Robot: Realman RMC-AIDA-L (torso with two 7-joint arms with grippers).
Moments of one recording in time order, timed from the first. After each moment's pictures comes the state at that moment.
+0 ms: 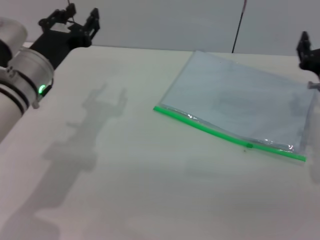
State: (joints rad) left arm -0.28 -2.04 -1.46 -0.94 0.06 -0.48 2.76; right arm 0.41 2.02 -2.14 -0.75 -2.00 0.71 2.67
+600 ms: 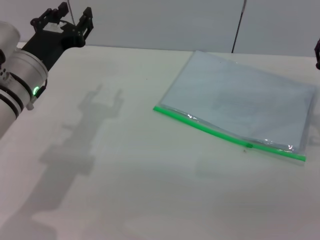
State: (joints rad) left arm -0.25 -2.04 -1.46 -0.98 0.06 -0.49 2.79; right arm 0.38 2.02 -2.09 -0.74 -2.00 0.73 2.67
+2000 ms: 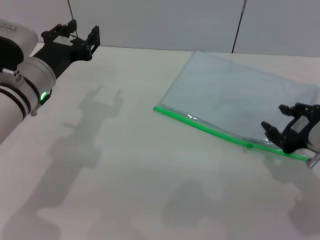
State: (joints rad) left arm -0.28 -2.03 -1.44 -0.98 0.13 -0.34 2.74; right arm 0.03 1.88 -1.96 -1.55 -2.47 -0.41 2.44
